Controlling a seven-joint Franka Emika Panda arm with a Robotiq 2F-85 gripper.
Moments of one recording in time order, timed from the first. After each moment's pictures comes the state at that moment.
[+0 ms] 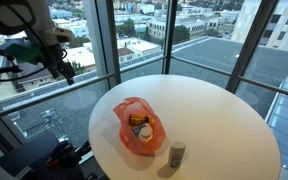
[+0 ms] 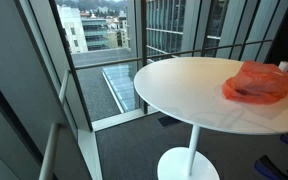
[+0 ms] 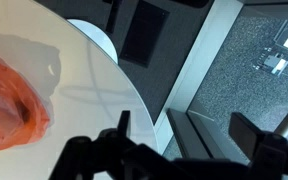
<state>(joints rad) 0.29 -0.65 0.23 -2.78 0.25 2.23 0.10</state>
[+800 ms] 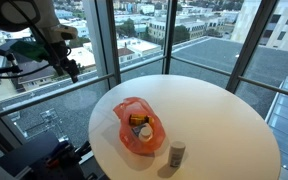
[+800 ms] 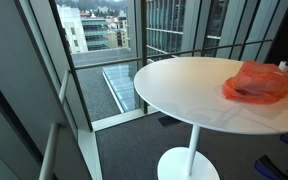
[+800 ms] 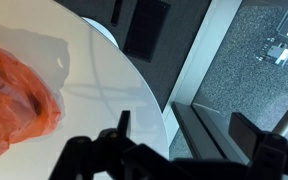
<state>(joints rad) 0.24 -0.64 0.22 -2.75 0.24 2.23 0.10</state>
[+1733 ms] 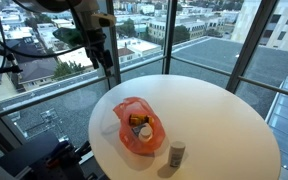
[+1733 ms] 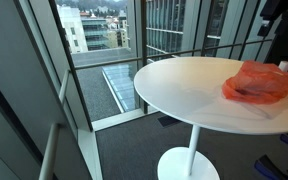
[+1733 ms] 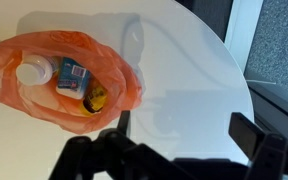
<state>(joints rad) 0.00 -0.45 0.12 -2.51 0.05 2.14 0.18</state>
